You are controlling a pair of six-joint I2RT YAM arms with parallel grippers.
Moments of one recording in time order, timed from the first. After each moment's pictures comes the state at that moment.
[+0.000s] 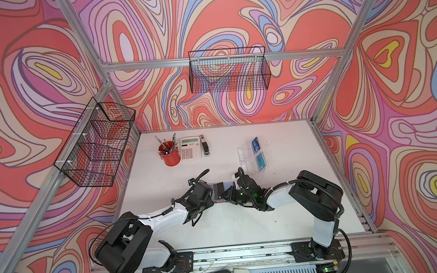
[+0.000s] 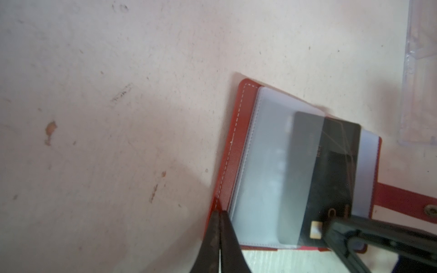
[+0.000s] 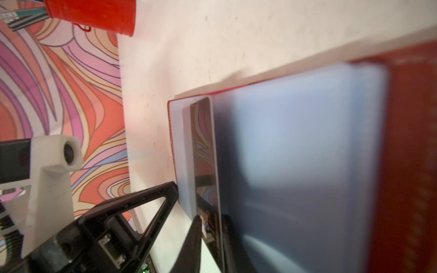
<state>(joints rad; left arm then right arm) -0.65 1.34 0.49 -0.14 -0.16 -0.95 0.84 1.84 0.74 0.48 -0.22 1.12</state>
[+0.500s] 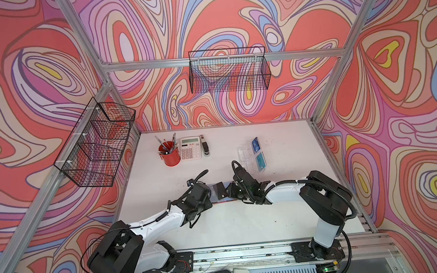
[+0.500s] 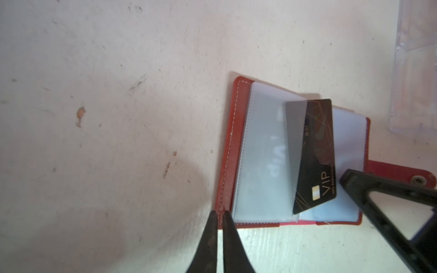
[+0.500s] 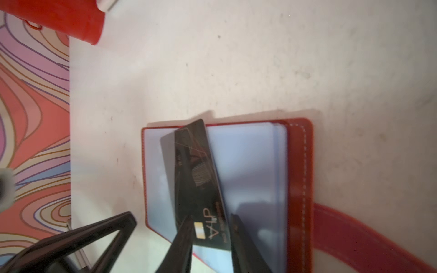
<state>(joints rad) -0.65 1.24 0.49 -0.24 -0.17 -0.94 0.84 1.81 0.86 0.18 -0.10 0.95</state>
